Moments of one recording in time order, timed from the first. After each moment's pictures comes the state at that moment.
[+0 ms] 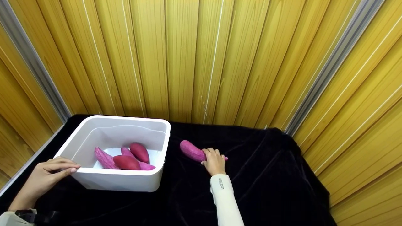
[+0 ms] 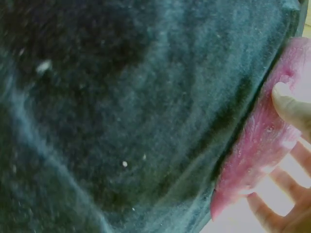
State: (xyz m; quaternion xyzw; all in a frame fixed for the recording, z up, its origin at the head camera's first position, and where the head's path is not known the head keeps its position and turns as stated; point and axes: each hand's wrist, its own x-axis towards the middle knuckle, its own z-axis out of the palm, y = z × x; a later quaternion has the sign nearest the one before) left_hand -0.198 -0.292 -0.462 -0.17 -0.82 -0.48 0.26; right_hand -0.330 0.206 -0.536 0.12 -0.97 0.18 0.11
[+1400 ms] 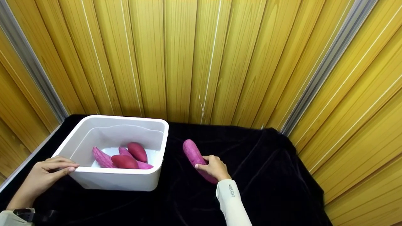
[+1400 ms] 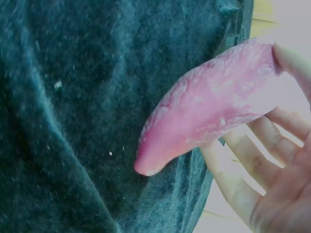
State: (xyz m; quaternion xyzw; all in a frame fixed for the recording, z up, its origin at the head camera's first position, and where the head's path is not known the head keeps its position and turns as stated) left_hand -0.197 -0.291 -0.462 -0.18 -0.82 -0.49 0.26; right_hand -0.304 0.221 -0.516 0.08 -0.93 0.34 -0.04
